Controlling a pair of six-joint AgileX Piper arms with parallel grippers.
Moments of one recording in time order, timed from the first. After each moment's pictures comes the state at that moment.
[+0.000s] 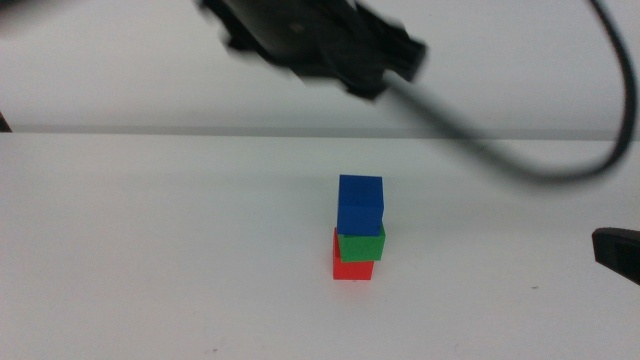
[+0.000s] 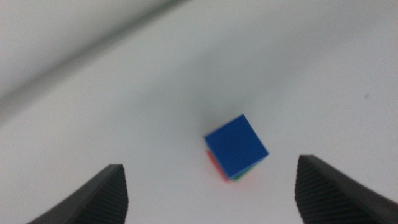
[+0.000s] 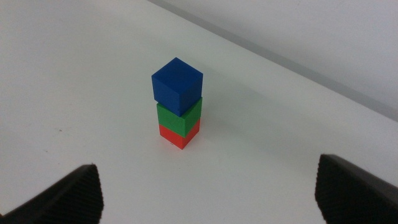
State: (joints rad) left arm -0.78 1.62 -1.84 0.20 1.22 -0.24; right arm 0.64 0.69 -0.92 -0.07 0.88 -0.02
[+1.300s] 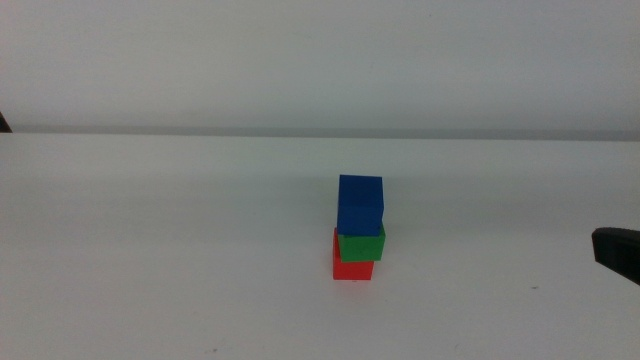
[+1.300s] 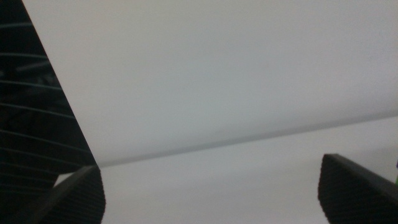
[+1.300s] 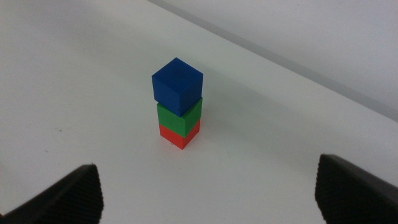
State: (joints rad) left arm -0.07 0.25 -0.80 0.05 0.81 0.06; right arm 0.64 0.69 -0.92 -0.07 0.88 -0.02
